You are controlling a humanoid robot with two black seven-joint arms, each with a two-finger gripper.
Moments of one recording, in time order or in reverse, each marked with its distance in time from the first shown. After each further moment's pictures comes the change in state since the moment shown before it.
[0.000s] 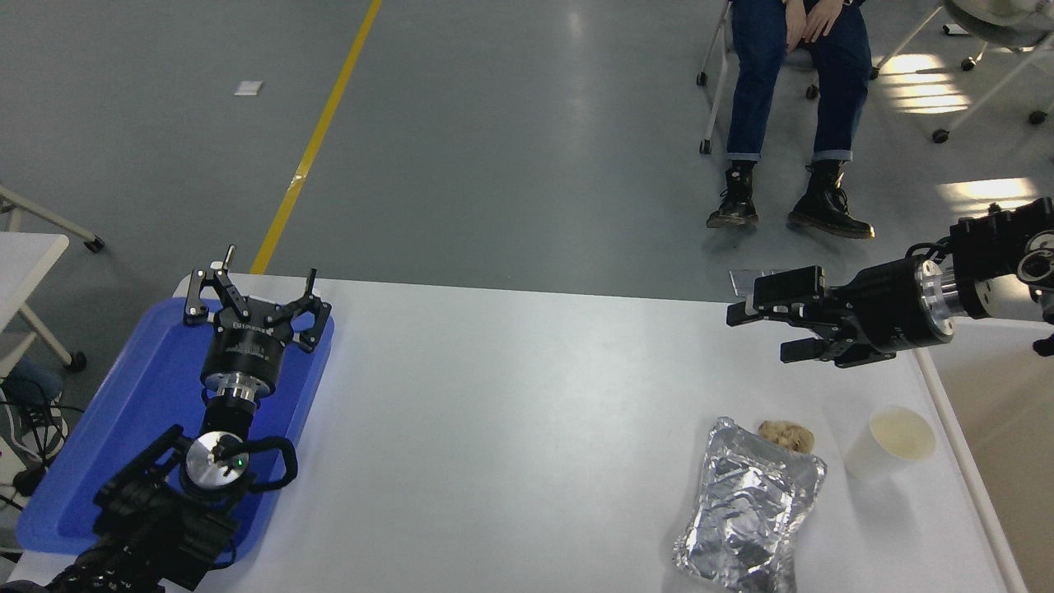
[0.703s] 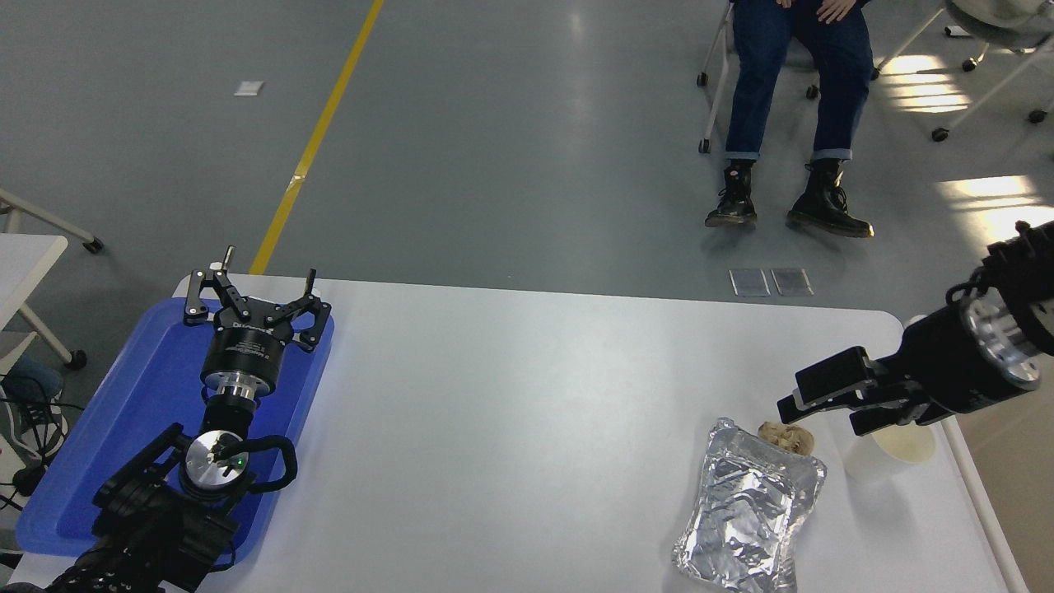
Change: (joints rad) left arm 0.000 0.000 0.000 0.000 0.002 0.000 0.001; right arm 0.409 0.097 -0.370 0.255 -0.040 0.092 -0.001
